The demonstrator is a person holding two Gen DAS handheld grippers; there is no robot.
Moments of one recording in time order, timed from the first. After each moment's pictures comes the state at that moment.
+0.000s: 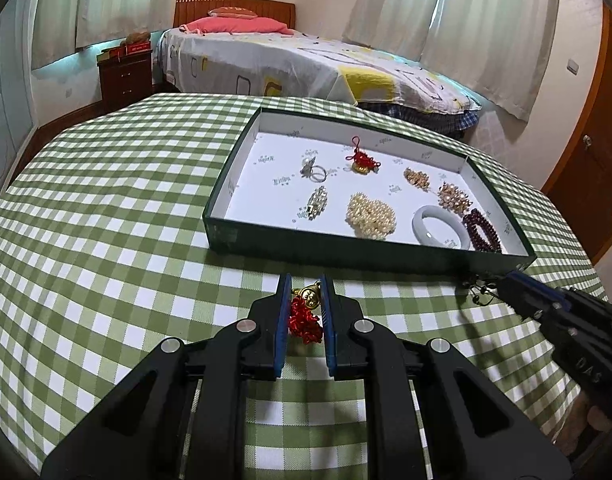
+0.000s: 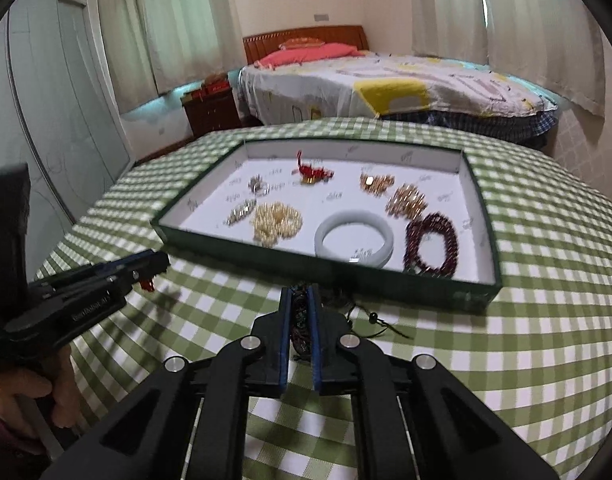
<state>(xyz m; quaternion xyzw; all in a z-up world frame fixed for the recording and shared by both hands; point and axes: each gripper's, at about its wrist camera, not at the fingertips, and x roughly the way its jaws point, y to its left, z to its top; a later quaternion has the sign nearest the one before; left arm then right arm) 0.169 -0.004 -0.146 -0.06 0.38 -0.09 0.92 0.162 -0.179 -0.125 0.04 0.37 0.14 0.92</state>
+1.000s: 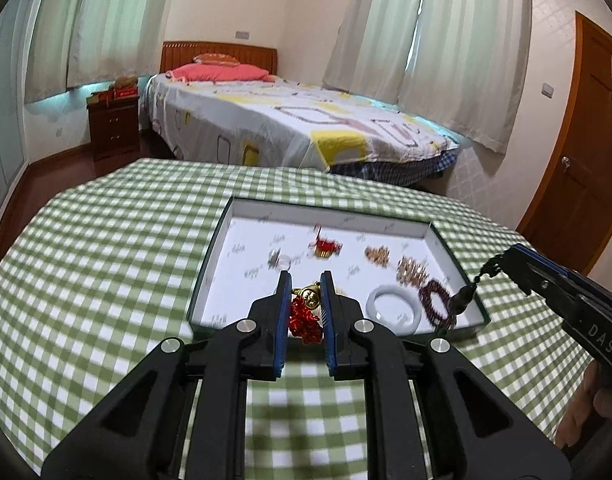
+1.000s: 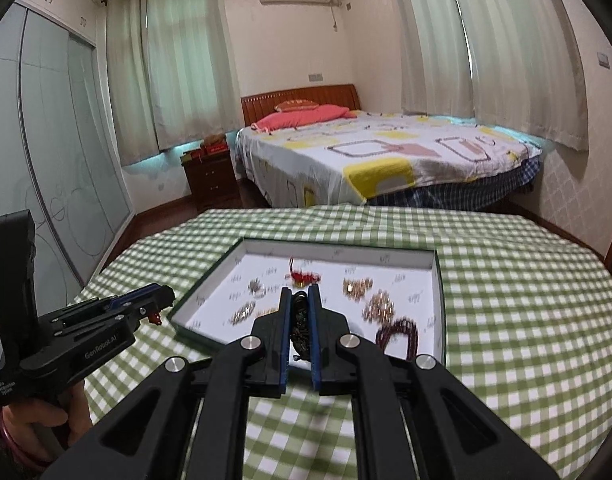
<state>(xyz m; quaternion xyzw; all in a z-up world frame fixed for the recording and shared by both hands) 0.179 -0.020 -0.075 -0.06 0.30 -0.11 0.95 0.171 -0.195 -0.051 0.05 0.27 0.12 0.95</state>
